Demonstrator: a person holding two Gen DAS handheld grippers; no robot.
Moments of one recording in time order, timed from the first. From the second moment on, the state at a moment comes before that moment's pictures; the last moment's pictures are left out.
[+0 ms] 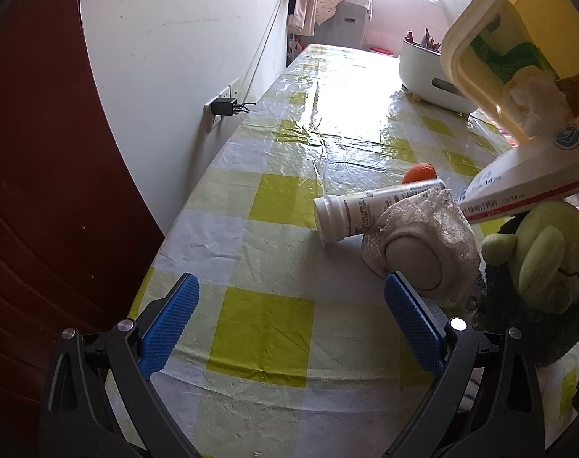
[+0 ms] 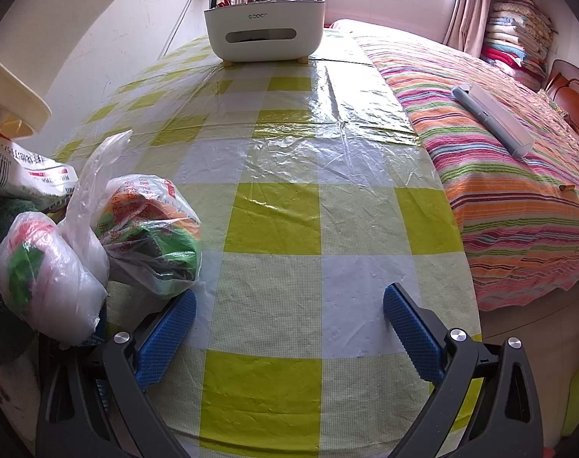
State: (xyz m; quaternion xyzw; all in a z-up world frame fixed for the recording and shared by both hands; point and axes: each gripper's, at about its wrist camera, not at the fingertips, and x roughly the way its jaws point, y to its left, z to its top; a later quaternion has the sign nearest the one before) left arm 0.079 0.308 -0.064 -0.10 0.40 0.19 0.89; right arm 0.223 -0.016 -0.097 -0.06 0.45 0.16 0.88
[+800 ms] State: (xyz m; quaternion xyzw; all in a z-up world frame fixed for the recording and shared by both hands) left arm 0.081 0.316 -0.066 -0.11 0.40 0.19 0.89; right arm 0.223 -0.015 -0.097 -0.06 0.45 0.16 0.88
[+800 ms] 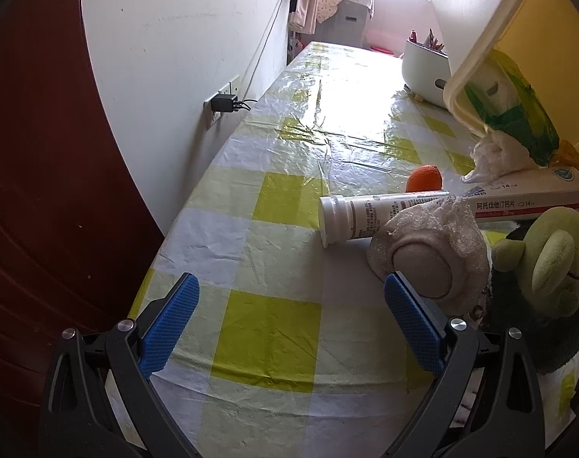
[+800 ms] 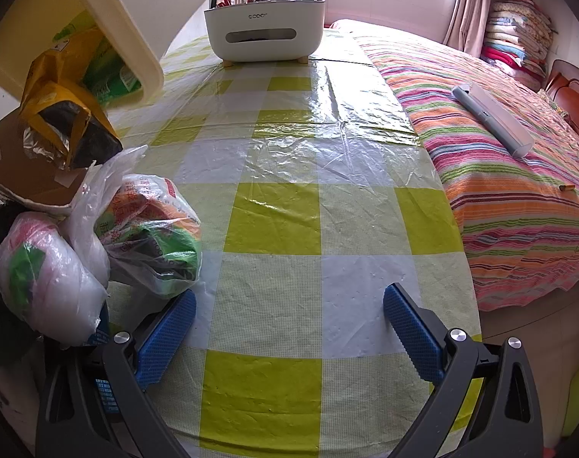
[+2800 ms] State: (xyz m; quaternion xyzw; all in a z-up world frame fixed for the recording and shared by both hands) left arm 0.021 0.221 0.012 -0.03 0.33 0.17 0.93; right arm 0.222 -0.016 -0.097 -0.06 0.45 0.16 0.88
